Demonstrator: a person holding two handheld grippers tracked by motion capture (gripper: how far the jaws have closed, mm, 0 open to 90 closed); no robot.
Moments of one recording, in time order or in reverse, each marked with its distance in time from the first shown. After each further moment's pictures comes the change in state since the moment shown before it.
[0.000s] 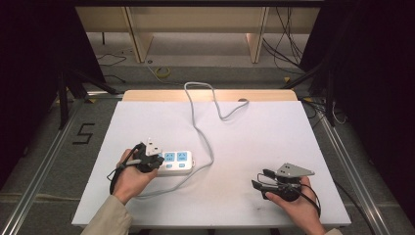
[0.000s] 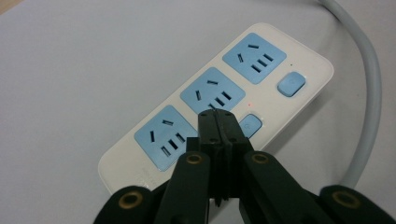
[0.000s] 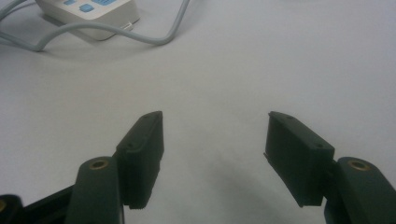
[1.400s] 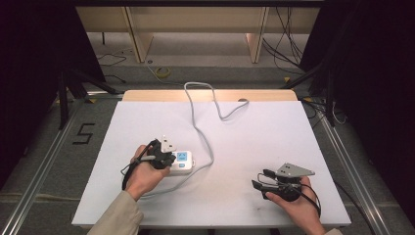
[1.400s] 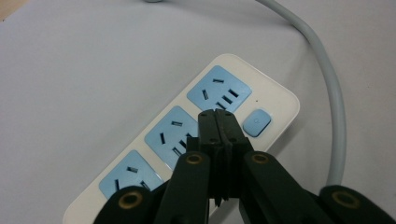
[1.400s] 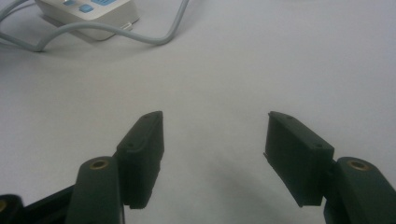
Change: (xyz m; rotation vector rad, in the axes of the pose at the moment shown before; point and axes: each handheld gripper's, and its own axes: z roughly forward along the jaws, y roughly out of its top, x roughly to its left) left arm -0.021 0.027 0.014 0.019 -0.031 0.061; right arm 0.000 0.000 0.000 -0.001 0.001 0.005
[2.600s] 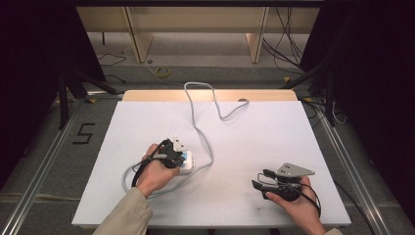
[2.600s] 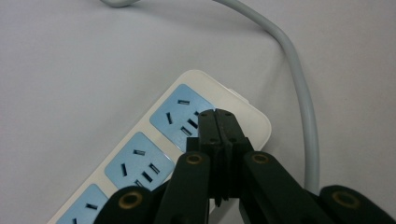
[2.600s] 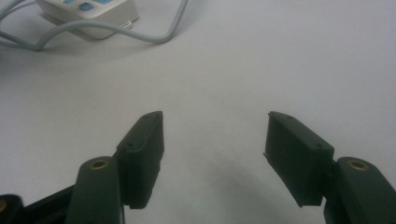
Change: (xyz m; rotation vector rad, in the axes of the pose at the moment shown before) left arm -0.015 0.017 0.016 0.040 -0.045 0.028; right arm -0.001 0.000 0.001 0.003 0.003 0.001
